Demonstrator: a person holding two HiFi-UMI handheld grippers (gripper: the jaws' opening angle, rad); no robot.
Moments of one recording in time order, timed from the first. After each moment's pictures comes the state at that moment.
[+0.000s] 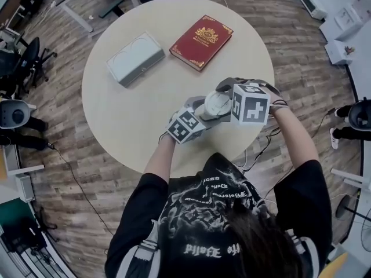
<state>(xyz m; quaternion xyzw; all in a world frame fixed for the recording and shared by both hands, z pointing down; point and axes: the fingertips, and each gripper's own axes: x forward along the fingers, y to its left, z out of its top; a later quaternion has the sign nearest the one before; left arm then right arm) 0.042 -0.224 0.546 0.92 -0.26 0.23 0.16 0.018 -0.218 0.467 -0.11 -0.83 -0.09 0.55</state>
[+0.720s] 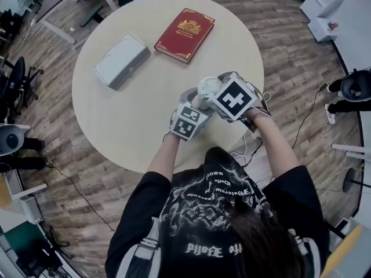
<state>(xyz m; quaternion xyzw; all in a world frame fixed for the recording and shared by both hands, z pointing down) 0.043 -0.228 0.552 0.90 -0.35 0.21 0.17 0.013 -0.225 0.474 0.23 -0.82 0.17 0.49</state>
